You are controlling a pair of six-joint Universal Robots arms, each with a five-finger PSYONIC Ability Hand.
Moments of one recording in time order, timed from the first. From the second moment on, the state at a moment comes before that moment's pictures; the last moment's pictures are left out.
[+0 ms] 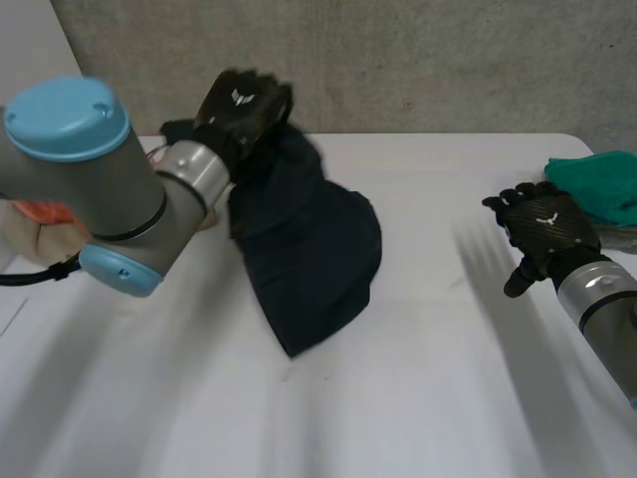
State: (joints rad) left arm 4.20 -2.12 -1.09 3.37 -1.37 3.39; right arm 1.72 -1.31 1.82 -0.34 1.36 2.69; left_hand 1.09 1.20 1.19 1.22 0.94; right_hand 0.23 0.21 0.21 0.21 0.05
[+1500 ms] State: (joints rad) left arm 4.09 -2.15 -1.18 3.20 -1.42 3.44; right arm 1.88 -1.14 1.48 -0.27 1.56 2.90; left_hand 1.12 1.19 1.18 1.20 0.96; right_hand 1.11 1.17 1.18 1.19 0.97
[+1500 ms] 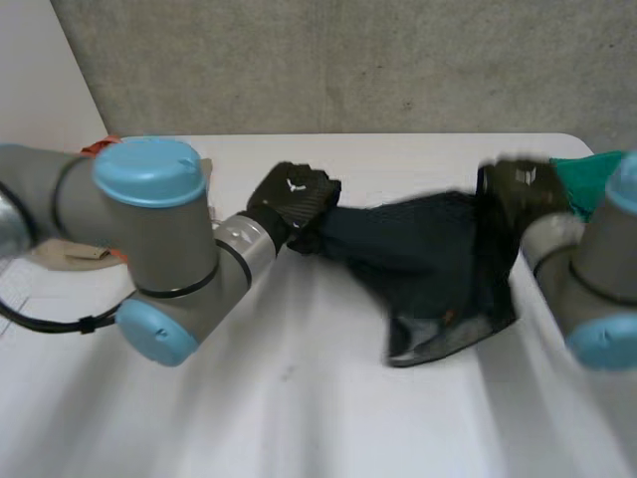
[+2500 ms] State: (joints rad) left arm 4.21 -1.86 -1.73 3.26 -1.45 3.35; right arm 1.85 -1.30 1.55 0.22 1.43 2.84; left_hand 0.36 0.35 0.35 0.34 0.16; right_hand 0.22 0.21 0.21 0.21 0.05
